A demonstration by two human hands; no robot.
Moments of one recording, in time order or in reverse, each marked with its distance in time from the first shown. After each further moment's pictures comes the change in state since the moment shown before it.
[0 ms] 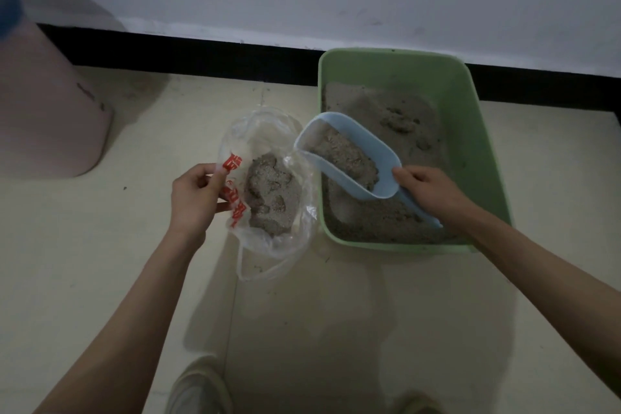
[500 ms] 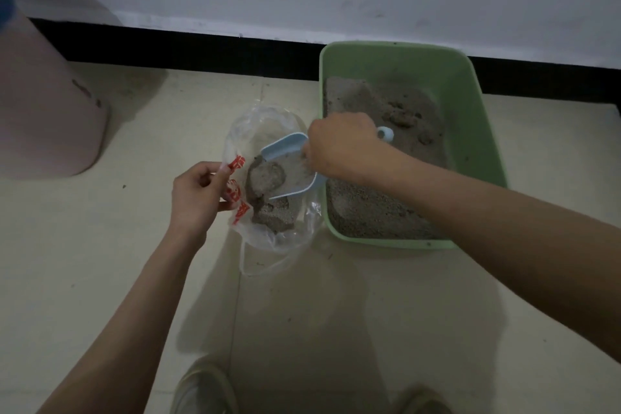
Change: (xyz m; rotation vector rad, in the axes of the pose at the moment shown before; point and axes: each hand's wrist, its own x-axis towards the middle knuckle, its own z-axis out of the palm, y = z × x) left_hand -0.001 -0.001 -0.003 0.010 -0.047 0.029; right_hand 0.025 -0.128 0.053 -1.026 0.002 -0.312
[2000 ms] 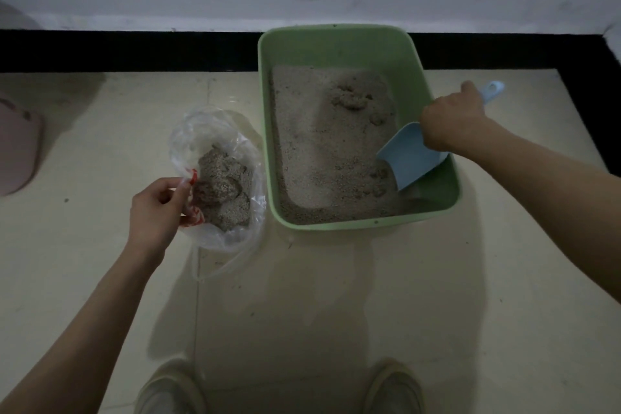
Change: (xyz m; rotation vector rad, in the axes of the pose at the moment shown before) left_hand -0.015 -0.020 0.020 0.156 -0.018 0.028; right_hand -0.050 0.199 0.054 -0.500 -0.237 0.375
